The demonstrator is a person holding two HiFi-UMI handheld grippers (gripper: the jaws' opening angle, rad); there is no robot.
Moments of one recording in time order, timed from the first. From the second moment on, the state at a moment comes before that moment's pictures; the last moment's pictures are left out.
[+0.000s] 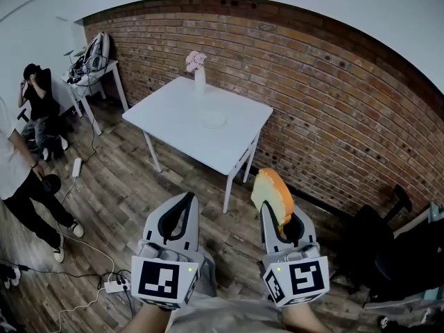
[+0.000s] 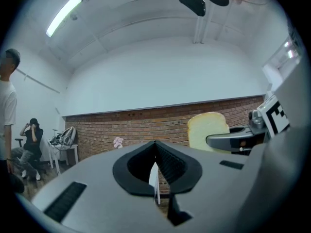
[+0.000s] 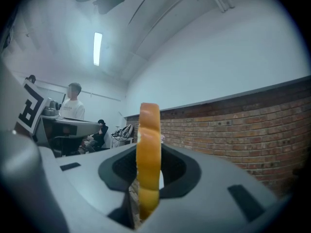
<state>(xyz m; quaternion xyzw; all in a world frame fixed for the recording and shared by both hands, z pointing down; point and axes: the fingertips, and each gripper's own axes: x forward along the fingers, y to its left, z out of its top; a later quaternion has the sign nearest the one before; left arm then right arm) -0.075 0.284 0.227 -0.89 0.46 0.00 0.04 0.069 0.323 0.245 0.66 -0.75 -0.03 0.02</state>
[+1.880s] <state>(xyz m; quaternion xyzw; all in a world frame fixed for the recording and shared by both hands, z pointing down) -0.010 -0.200 0.286 -0.92 0.39 -0.05 -0.01 0.118 -0.159 0.315 0.66 -0.75 0.03 0.09</state>
